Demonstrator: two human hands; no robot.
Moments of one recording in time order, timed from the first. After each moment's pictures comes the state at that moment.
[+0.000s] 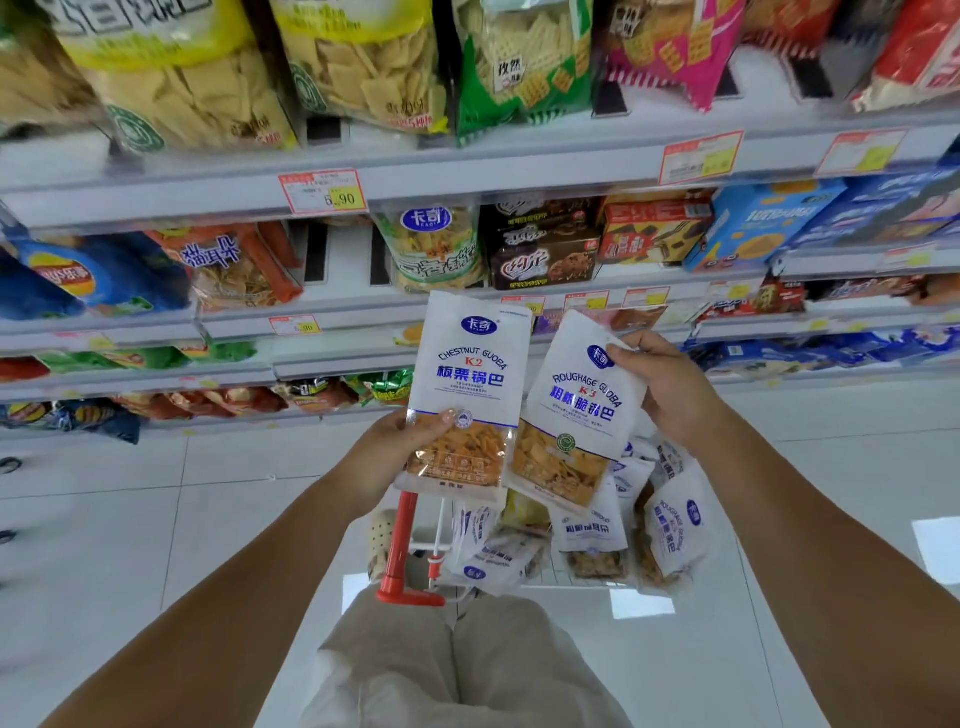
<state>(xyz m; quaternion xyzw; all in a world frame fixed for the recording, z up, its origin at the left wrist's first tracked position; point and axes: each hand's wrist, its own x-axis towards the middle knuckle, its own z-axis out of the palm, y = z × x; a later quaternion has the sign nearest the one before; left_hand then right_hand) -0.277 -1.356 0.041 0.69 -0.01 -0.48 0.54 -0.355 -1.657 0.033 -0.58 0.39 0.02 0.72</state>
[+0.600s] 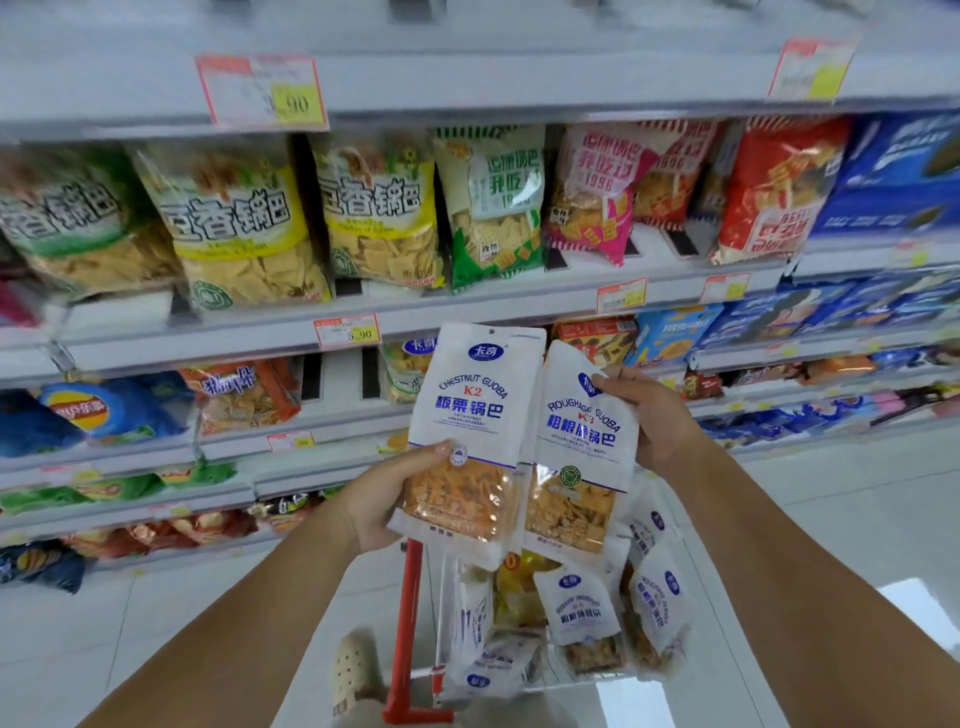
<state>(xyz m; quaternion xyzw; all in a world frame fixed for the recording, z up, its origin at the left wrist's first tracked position) -0.236 -1.363 0.126 0.51 0.02 -0.57 0.64 -0.338 -1.635 0.147 -0.50 0.34 -0.06 0.80</state>
